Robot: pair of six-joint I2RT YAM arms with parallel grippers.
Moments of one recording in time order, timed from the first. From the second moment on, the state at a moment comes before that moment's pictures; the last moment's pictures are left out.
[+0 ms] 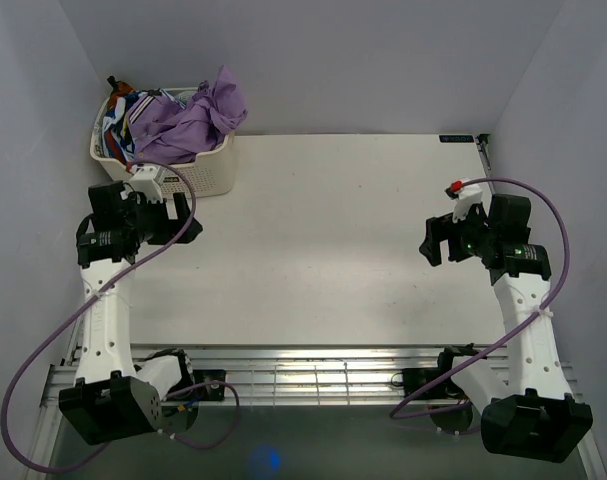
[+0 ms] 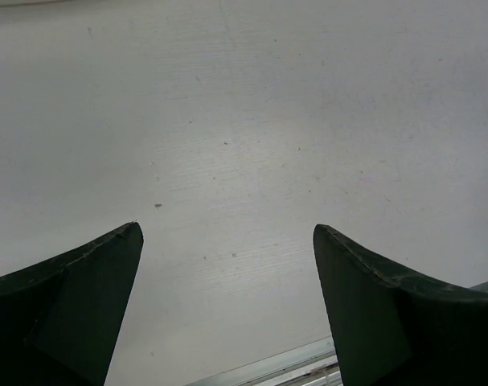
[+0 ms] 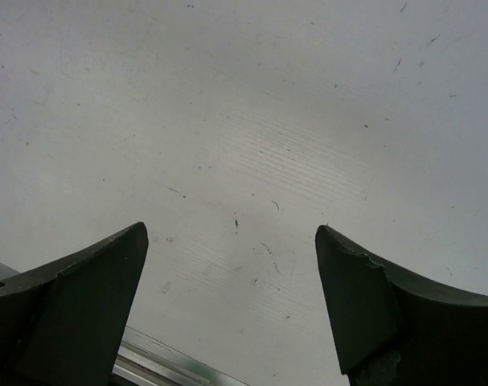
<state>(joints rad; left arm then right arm) 0.20 1.04 1.09 -0.76 0.50 0.07 -0.09 0.95 0.96 -0.77 -0.45 -0.34</state>
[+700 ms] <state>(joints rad) 0.19 1.80 1.93 -0.51 0.32 -0.04 -0.09 1.02 0.99 -0.76 -0.46 -0.33</state>
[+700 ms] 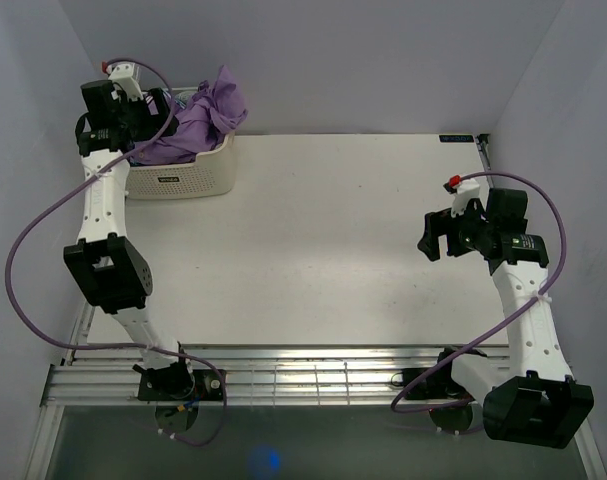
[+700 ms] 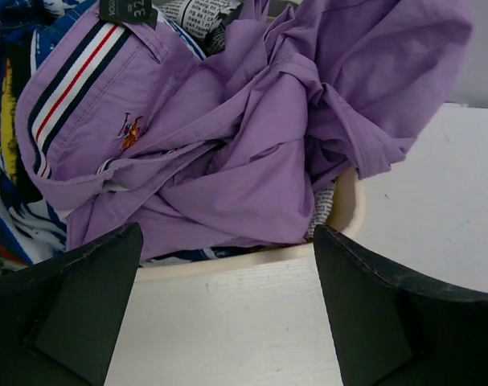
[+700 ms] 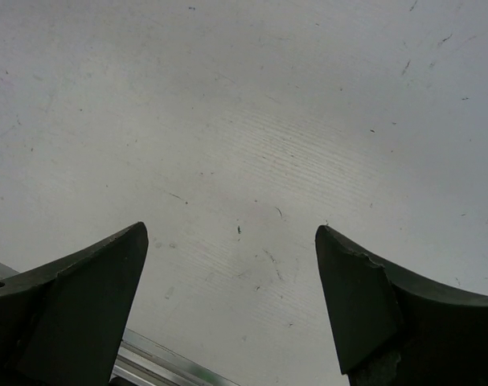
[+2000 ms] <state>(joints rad) 0.17 2.04 2.17 -0.21 0.54 -0.30 -0.09 1.04 0.98 -0.72 -0.46 -0.30</state>
